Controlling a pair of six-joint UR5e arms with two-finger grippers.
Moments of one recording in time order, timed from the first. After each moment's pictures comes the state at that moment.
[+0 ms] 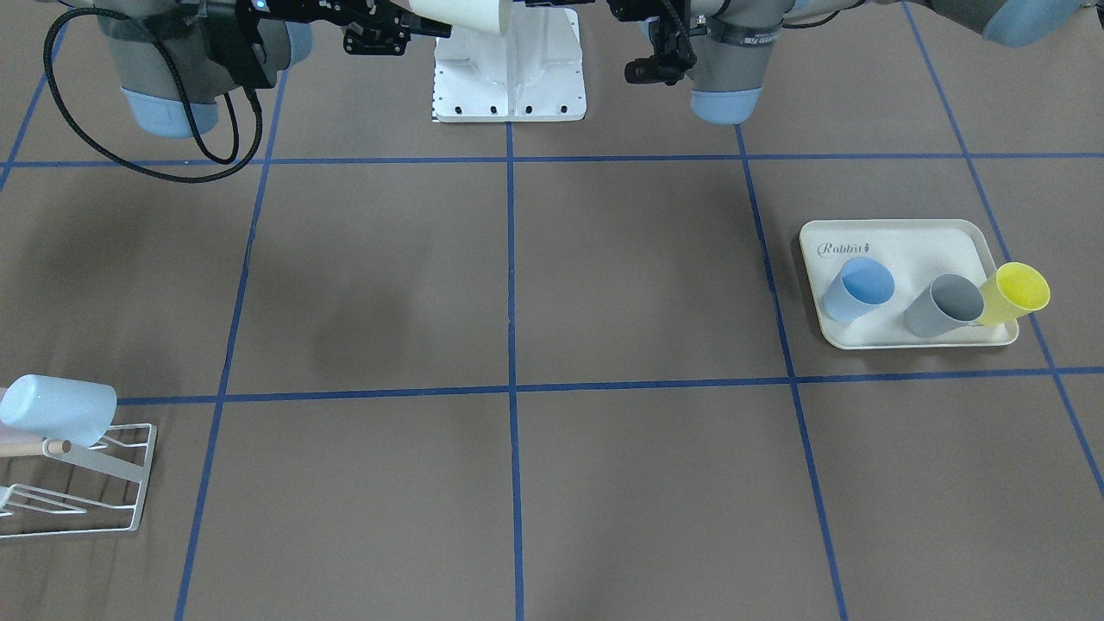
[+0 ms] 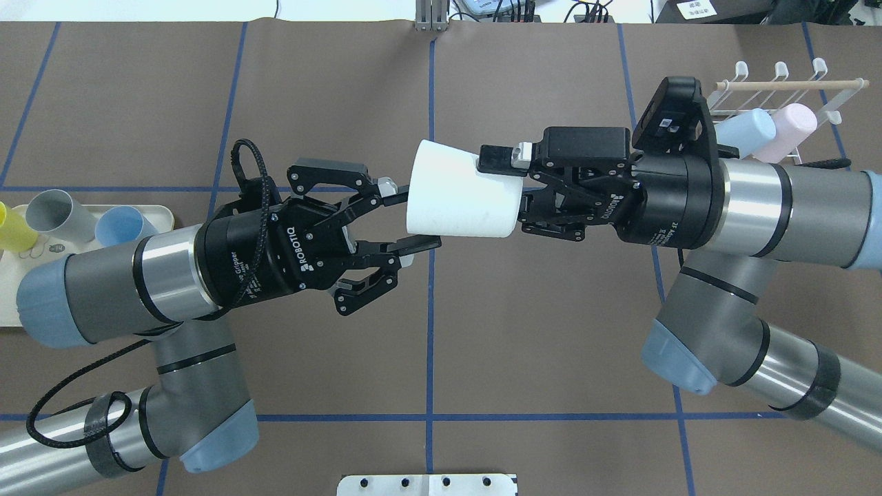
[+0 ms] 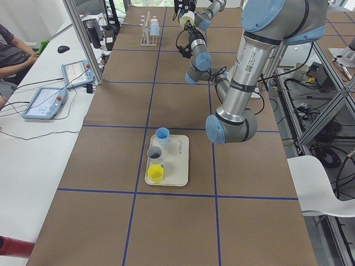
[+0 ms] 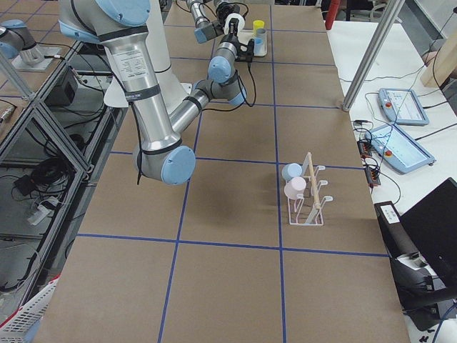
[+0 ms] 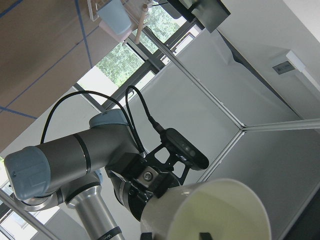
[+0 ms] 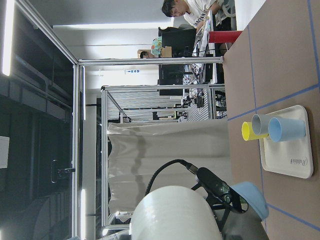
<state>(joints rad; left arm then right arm) -0.46 -2.07 -1.79 -3.31 -1.62 -2.63 0.64 -1.18 1.87 0.08 1.88 2.03</state>
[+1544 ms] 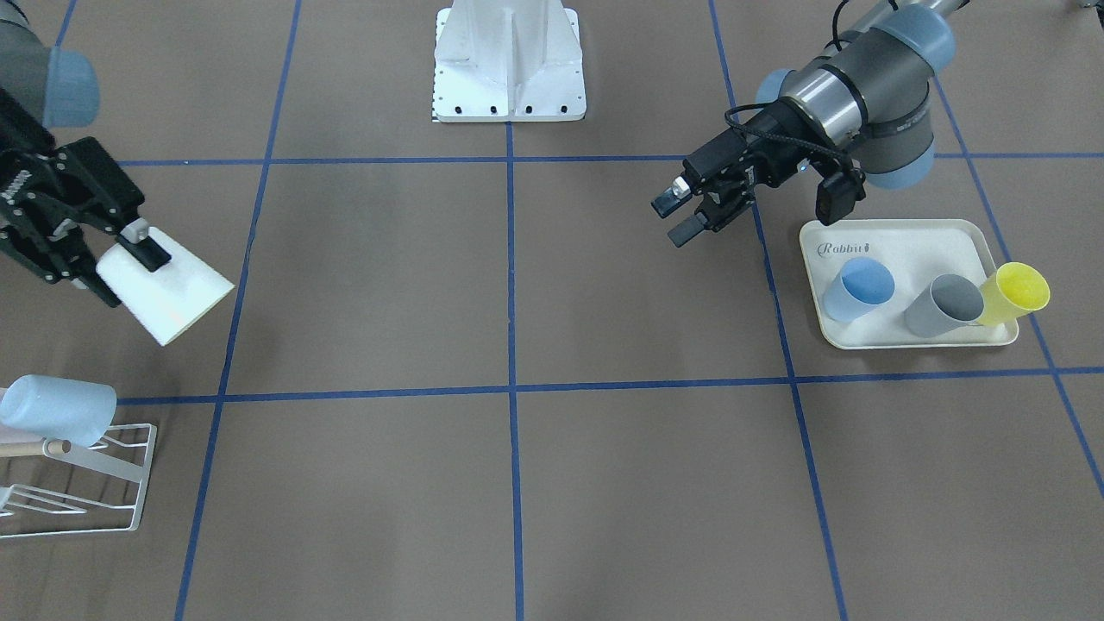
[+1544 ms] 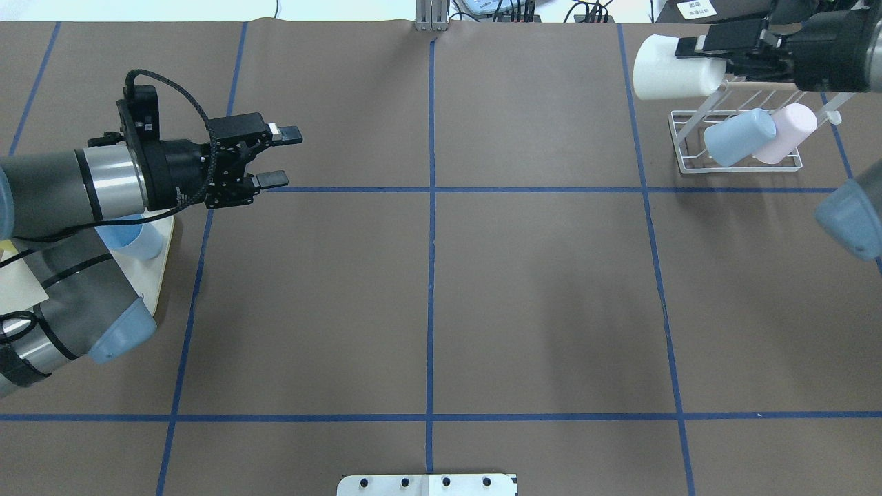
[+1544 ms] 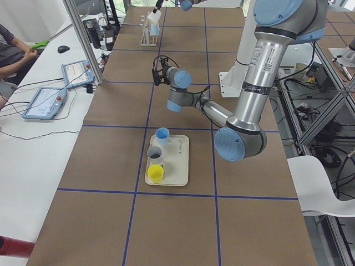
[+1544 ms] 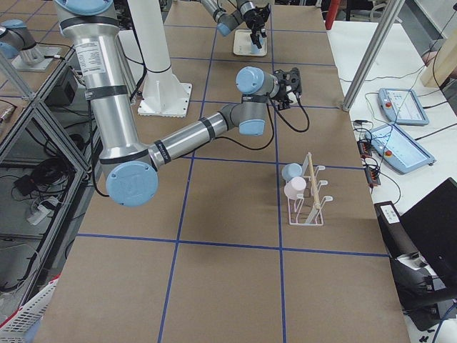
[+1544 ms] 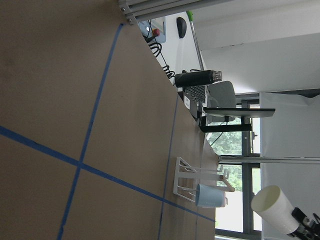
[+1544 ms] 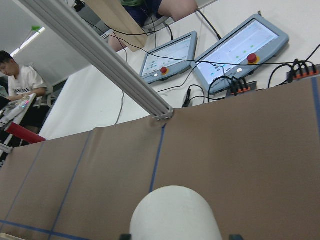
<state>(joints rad) -0.75 -1.87 -1.67 -2.99 -1.84 -1.88 1.16 -1.36 1.82 -0.56 2.17 1.25</state>
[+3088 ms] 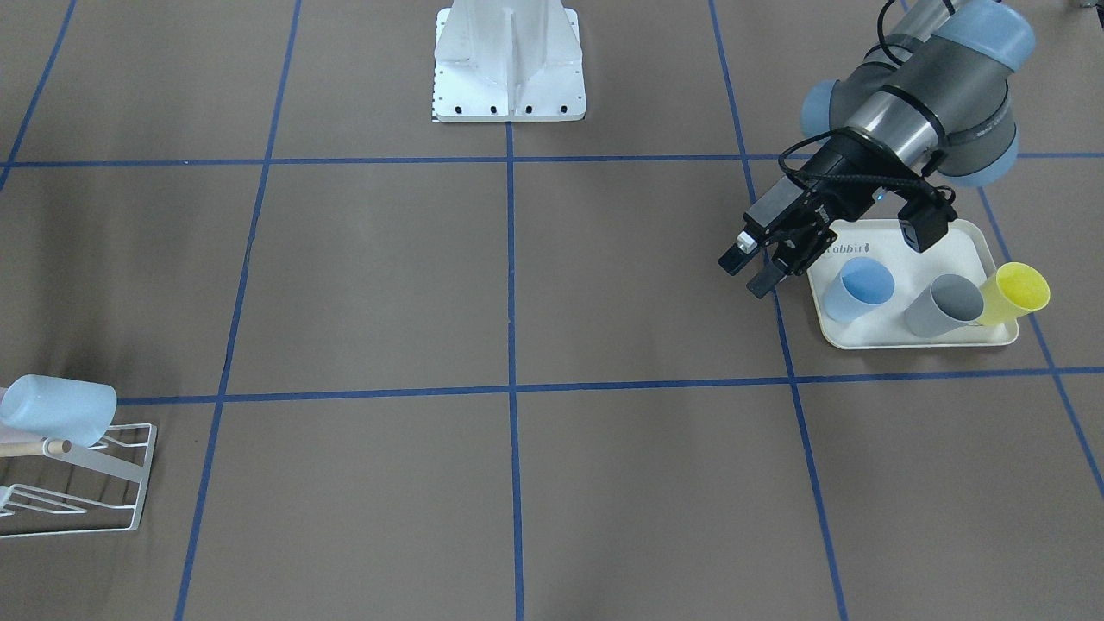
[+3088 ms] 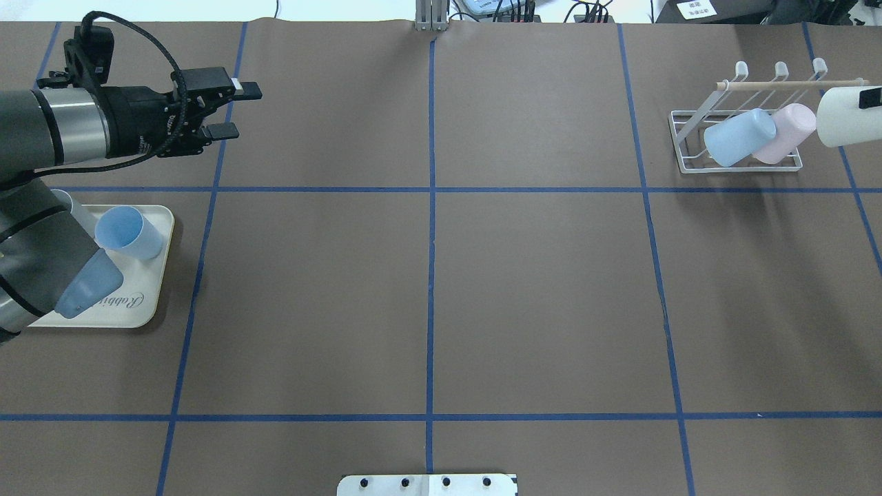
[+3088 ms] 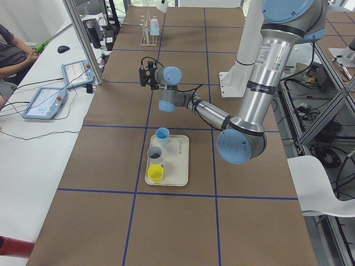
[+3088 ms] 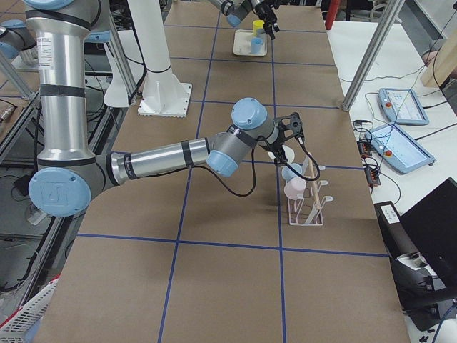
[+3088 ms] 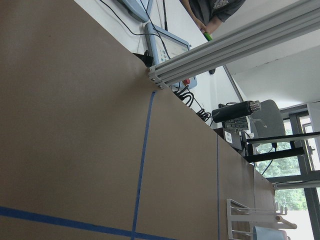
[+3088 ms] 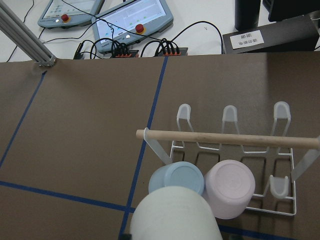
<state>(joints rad) -0.88 -1.87 -1.67 -2.84 -1.89 -1.73 1.42 -1.59 1.82 -0.84 2.39 0.68</state>
